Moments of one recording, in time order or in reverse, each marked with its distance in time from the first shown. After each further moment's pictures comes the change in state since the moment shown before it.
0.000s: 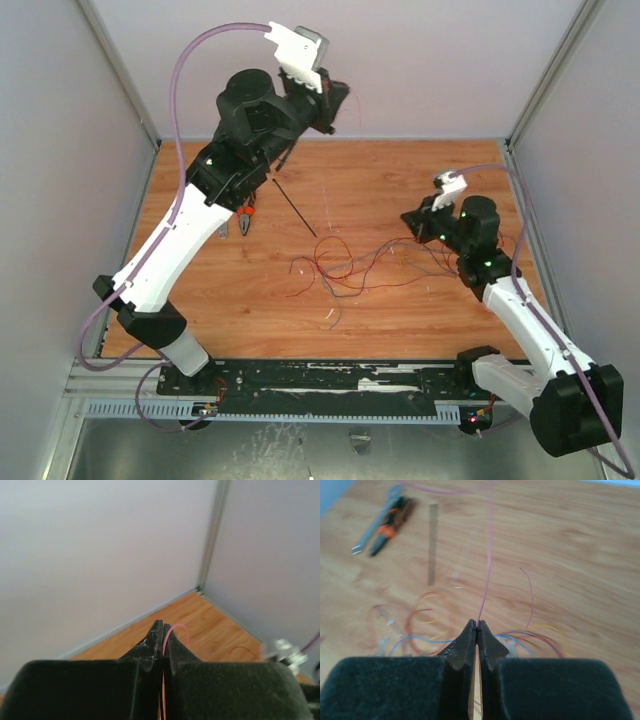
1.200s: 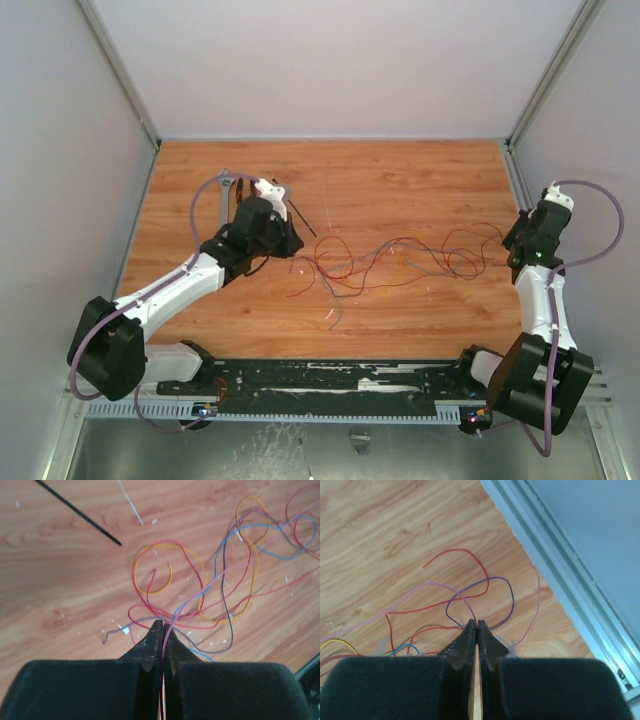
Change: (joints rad) left arm 0.226 -0.367 -1.303 0.226 0.186 -0.385; right arm -0.674 0.110 0.047 -0.245 0.431 0.014
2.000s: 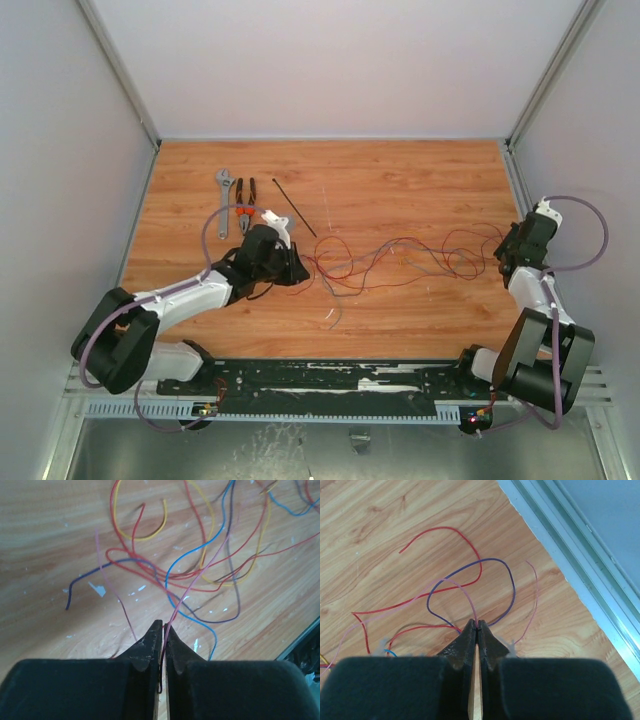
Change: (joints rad) left arm -0.058 0.022 -0.229 0.163 0.097 -0.136; right arm 0.000 0.099 -0.137 0.162 0.025 0.049
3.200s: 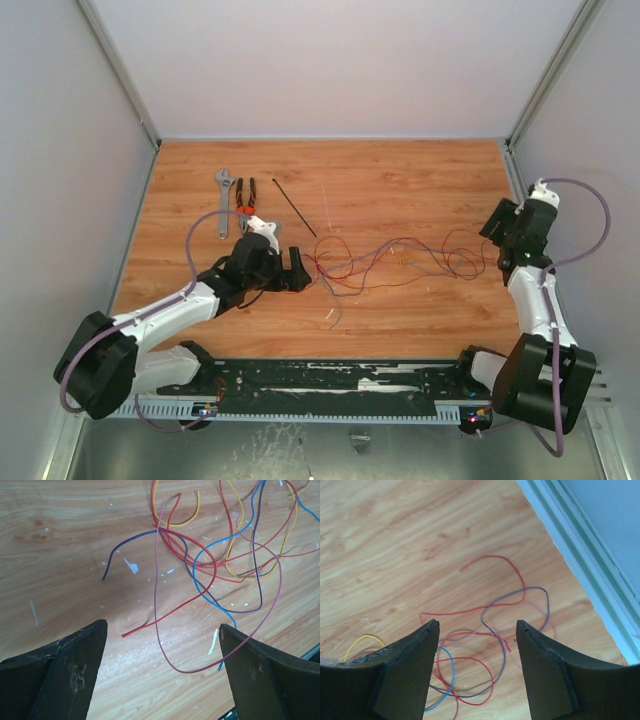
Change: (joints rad) left arm -0.004 -0.119 -0.084 -0.066 -0.116 -0.024; right arm 0.061 -0.085 0.066 -0.049 -0.085 0.013
